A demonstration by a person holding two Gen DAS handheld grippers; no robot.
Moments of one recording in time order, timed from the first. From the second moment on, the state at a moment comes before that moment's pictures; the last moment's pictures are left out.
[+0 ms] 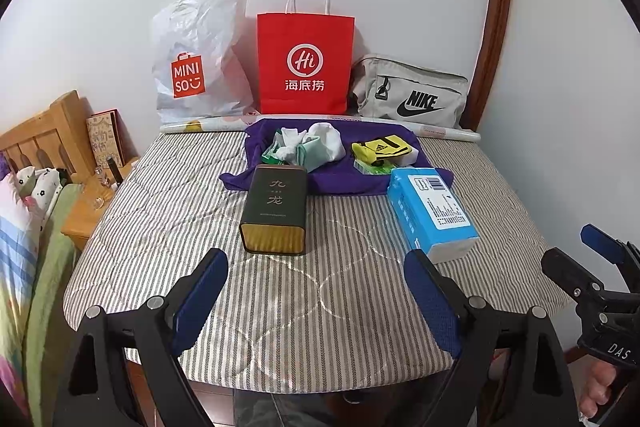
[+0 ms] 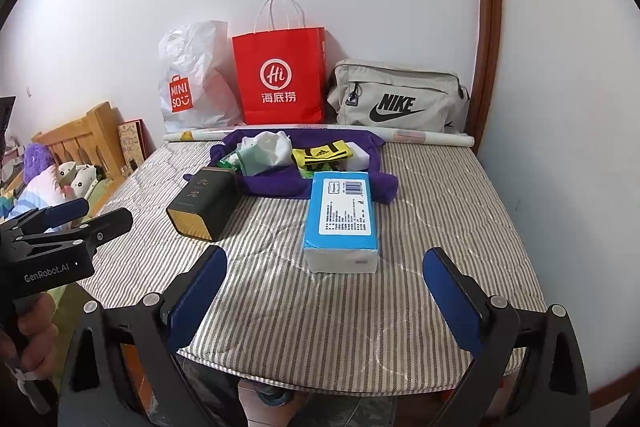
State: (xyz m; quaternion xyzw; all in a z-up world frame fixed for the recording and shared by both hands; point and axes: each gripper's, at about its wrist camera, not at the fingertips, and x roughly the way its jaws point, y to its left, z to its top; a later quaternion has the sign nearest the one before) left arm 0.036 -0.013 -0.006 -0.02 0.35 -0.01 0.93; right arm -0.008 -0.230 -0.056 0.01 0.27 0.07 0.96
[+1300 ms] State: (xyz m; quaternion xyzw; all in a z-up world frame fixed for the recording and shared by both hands) left arm 0.034 -0.013 -0.006 -0.02 0.36 -0.01 0.93; right arm -0.014 -0.225 -0.053 0.00 0.27 0.07 0.96
